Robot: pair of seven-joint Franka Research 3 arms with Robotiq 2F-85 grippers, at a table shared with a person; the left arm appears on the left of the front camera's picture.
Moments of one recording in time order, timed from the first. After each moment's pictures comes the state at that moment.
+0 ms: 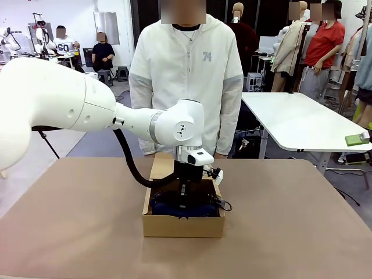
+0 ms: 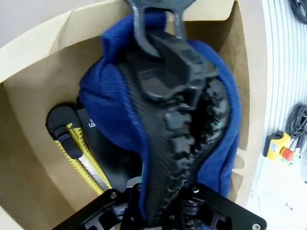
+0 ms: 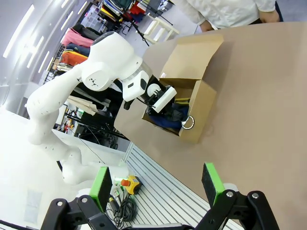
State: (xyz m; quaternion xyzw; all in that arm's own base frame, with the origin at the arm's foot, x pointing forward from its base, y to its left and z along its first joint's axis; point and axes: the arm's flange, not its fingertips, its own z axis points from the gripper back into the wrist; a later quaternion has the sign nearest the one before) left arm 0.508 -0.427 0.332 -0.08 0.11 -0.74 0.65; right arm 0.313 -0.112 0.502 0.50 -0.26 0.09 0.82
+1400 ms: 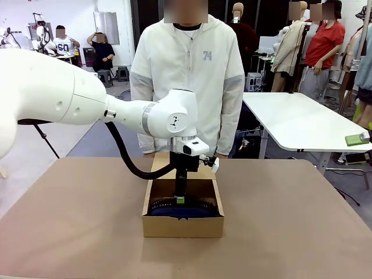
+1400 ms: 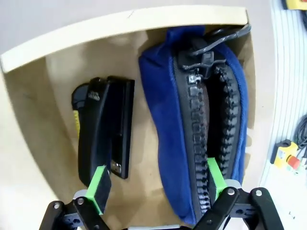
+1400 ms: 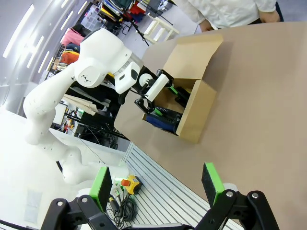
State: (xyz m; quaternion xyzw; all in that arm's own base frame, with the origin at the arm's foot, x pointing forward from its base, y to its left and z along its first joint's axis) left arm 0.520 -0.412 0.367 -0.07 0.06 -0.73 0.68; right arm 0.313 -0.112 0.502 0.50 -0.26 0.09 0.82
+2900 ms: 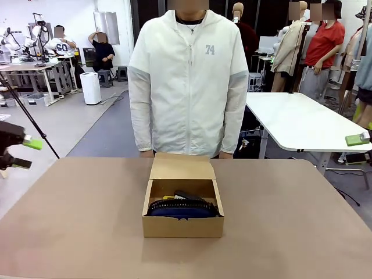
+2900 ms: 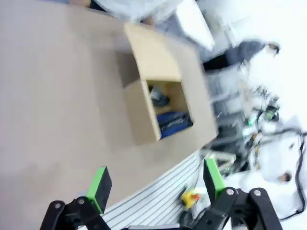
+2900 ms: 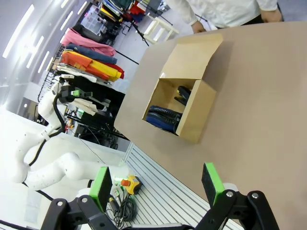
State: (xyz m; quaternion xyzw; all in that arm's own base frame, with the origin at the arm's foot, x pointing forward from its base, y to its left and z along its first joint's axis) left arm 0.330 0.090 0.494 -0.46 -0.25 0.01 0.85; right arm 0.313 -0.113 0.502 0.50 -0.26 0.09 0.82
